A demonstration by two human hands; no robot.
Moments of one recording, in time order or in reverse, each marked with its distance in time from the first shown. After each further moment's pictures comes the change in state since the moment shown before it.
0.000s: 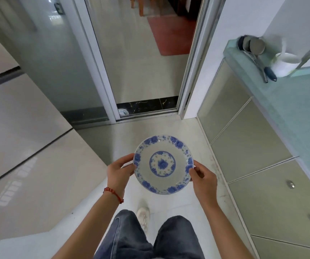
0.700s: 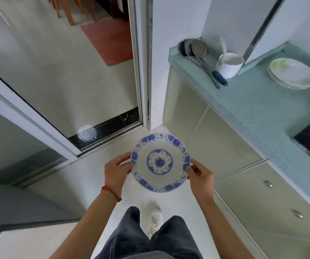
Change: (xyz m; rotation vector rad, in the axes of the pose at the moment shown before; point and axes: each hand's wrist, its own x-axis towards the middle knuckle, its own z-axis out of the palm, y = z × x) left_hand 0.170 0.077 0.168 0.164 -0.353 0.065; right_hand 0.173 -0.030 -0.036 0.075 0.291 0.192
